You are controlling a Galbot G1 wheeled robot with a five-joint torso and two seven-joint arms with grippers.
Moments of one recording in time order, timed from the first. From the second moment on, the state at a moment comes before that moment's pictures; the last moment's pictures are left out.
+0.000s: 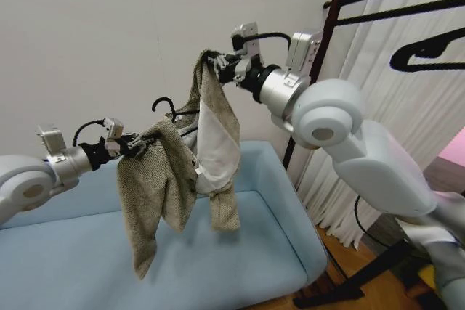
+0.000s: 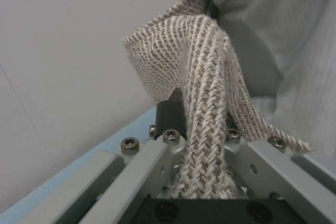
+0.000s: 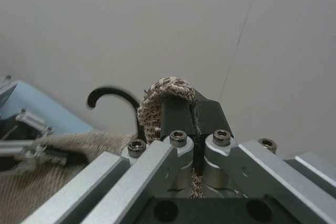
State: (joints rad) left arm 1.02 -0.23 -0.74 -2.07 -1.29 0.30 0.27; right arm 0.21 0.87 -0.33 2.15 1.27 -0.52 0.38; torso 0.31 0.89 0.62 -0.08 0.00
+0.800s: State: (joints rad) left arm 1.02 -0.30 -0.72 -2.07 -1.27 0.30 0.29; right arm 0.38 1.02 -0.29 2.05 1.41 -0.52 0.43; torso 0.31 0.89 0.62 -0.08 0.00
